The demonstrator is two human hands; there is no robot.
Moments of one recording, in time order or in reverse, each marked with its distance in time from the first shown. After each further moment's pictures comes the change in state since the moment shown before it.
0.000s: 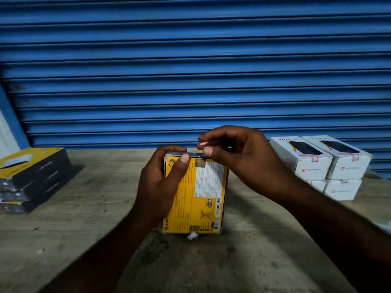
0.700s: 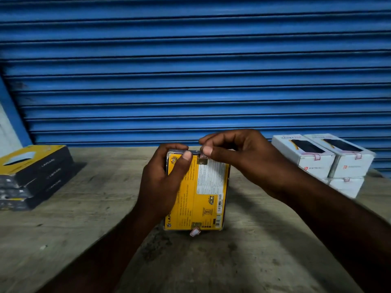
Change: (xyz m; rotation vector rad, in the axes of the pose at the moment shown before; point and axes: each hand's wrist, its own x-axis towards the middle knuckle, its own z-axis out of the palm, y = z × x) left_hand 0.000 -0.002 -0.001 0.047 0.020 0.008; right_hand 0.001 -0.004 -0.002 0.021 -0.083 0.200
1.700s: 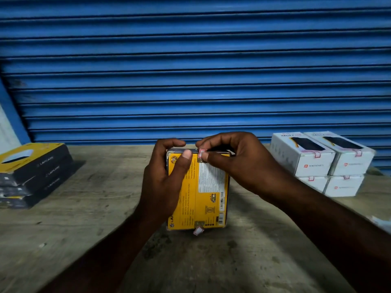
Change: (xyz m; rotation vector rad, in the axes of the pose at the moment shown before) left_hand -0.006 0.003 0.007 -0.028 0.016 0.112; right_hand 0.000 0.011 0.011 -0.100 0.081 -0.047
